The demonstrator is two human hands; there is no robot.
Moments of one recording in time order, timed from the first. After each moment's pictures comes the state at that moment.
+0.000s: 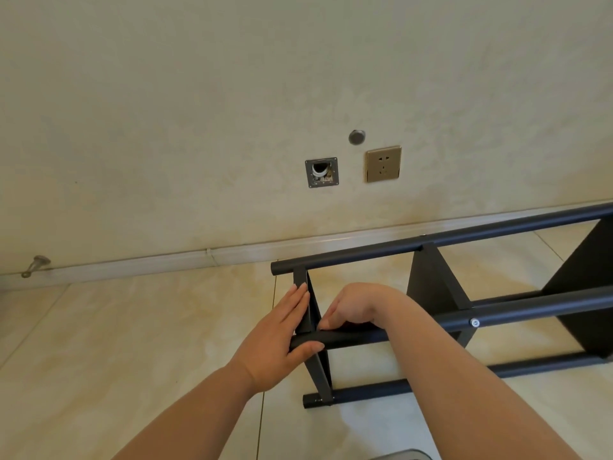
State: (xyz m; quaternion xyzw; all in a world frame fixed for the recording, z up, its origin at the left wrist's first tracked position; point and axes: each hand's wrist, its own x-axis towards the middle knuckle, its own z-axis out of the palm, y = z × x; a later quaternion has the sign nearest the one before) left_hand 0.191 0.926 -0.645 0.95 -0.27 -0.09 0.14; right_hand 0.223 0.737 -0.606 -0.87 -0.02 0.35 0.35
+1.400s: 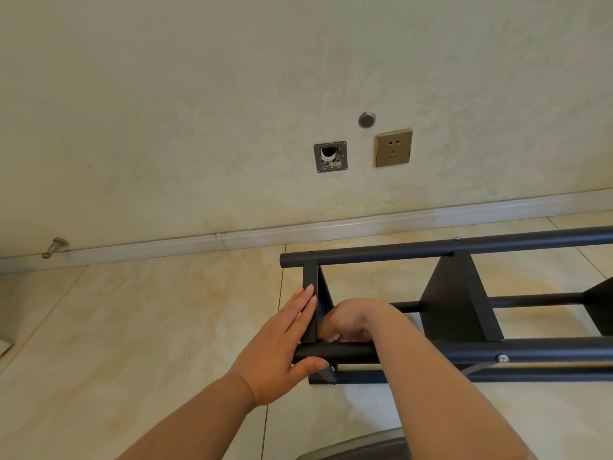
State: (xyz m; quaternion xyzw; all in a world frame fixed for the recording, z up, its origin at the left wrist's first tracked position) left_hand 0.151 0.937 -0.651 0.95 -0.29 -0.09 0.11; right_hand 0.208 0.762 -0.646 -0.77 -0.02 0.49 0.41
